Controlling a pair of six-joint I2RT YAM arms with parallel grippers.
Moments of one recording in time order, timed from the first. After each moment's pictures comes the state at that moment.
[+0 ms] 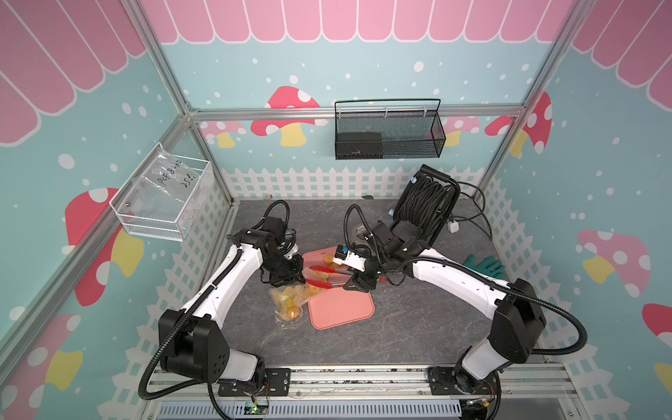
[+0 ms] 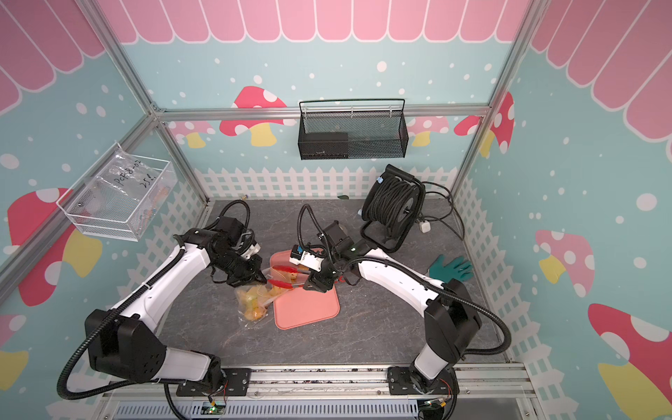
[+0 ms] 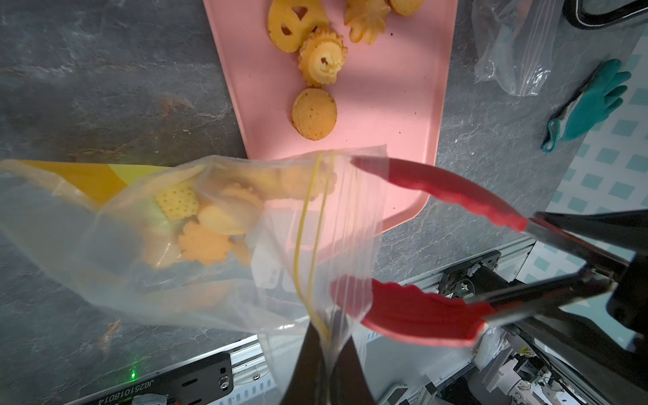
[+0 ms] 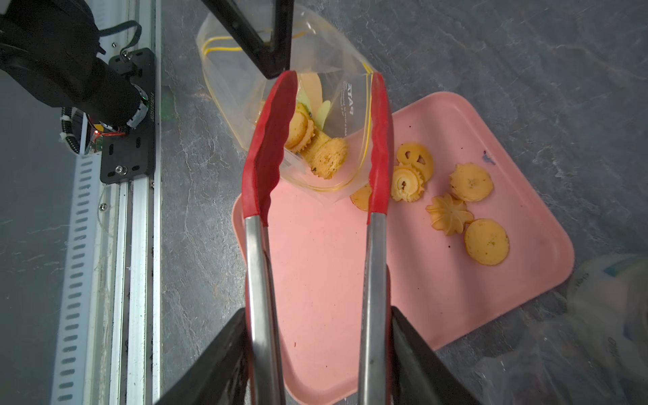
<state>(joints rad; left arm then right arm) -0.20 1.43 1.24 -1.23 0.46 -0.37 0.74 1.56 1.28 -0.66 -0.47 -0.45</state>
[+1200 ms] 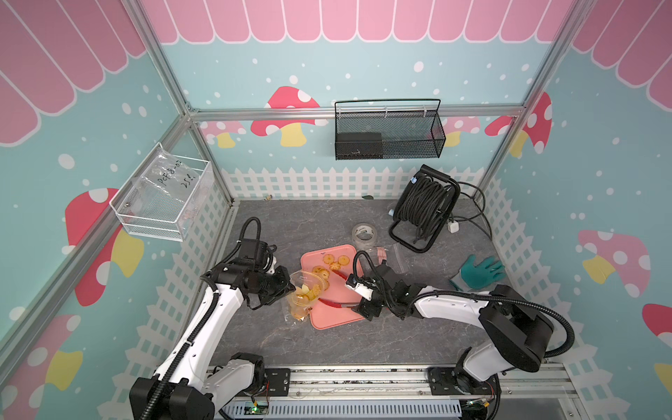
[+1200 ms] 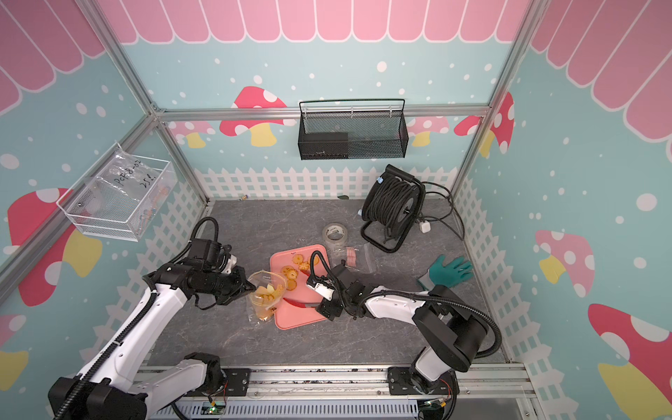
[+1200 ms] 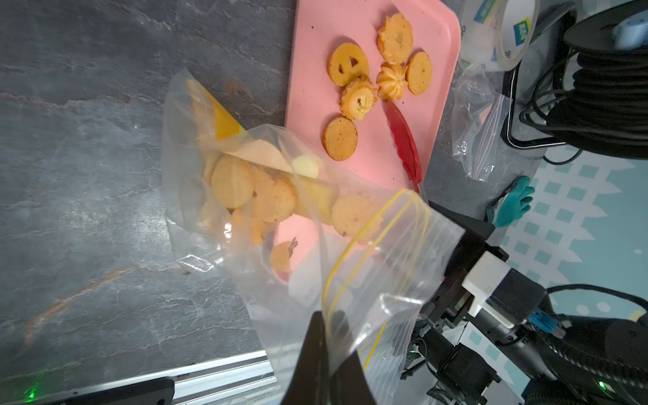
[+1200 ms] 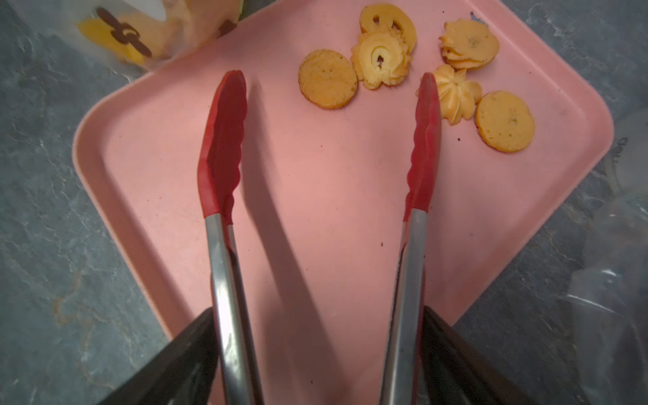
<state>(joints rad) -0.11 1.08 0.94 -1.03 0.45 -0.68 0.83 1.55 0.72 0.00 -0.16 -0.30</state>
